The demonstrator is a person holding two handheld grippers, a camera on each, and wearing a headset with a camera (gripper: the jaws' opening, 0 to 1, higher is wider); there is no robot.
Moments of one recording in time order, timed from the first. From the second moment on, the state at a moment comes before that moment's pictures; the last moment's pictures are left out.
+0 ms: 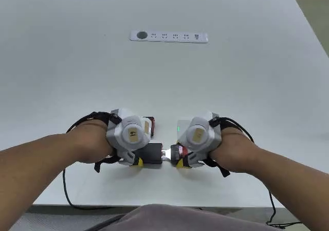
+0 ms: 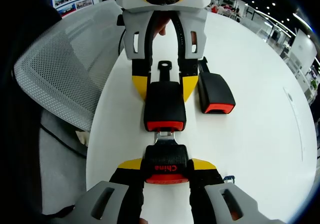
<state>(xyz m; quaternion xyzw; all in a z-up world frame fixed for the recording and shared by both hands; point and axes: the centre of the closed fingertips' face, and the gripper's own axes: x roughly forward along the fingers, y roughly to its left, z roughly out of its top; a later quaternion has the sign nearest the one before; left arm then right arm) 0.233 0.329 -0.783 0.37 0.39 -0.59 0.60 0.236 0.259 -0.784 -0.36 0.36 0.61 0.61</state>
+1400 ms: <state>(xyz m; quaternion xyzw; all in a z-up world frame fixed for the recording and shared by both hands) 0.234 0.332 -0.782 0.35 0.39 -0.59 0.62 0.238 0.274 -0.787 -0.34 0.36 0.60 0.63</state>
